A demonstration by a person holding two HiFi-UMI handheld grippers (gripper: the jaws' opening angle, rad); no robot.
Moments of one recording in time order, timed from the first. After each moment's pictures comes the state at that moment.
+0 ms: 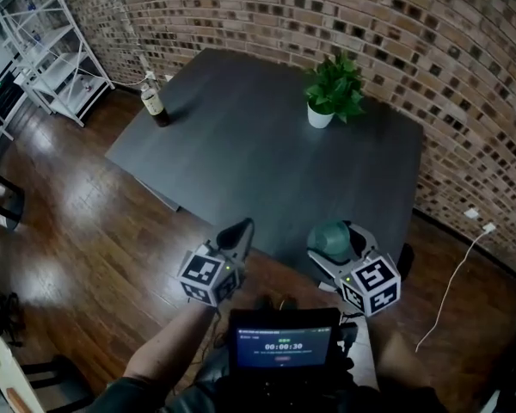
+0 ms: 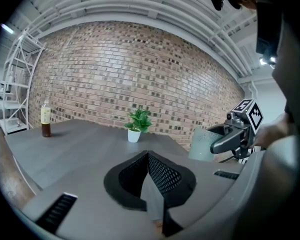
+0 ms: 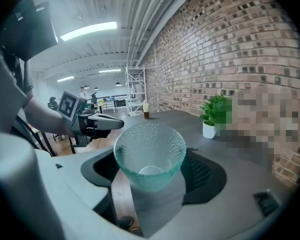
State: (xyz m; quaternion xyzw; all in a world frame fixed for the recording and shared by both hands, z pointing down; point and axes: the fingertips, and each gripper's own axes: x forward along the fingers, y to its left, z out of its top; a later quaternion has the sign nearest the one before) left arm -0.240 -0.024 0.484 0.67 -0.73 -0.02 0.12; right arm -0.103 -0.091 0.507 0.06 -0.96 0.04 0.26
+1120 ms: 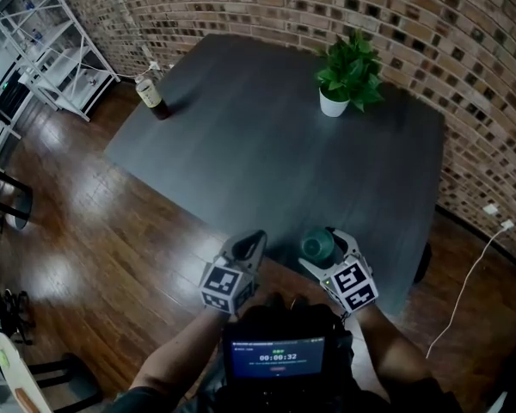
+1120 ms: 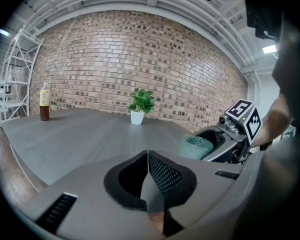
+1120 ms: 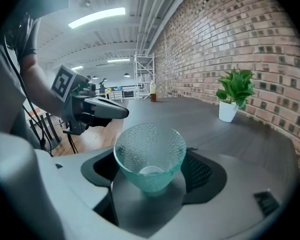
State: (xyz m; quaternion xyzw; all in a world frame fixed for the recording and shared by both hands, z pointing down) left arm -0.233 -0.043 0.592 0.67 -0.73 0.02 0.14; right arm -0.138 -0.090 0.654 0.01 -0.95 0.01 0.30
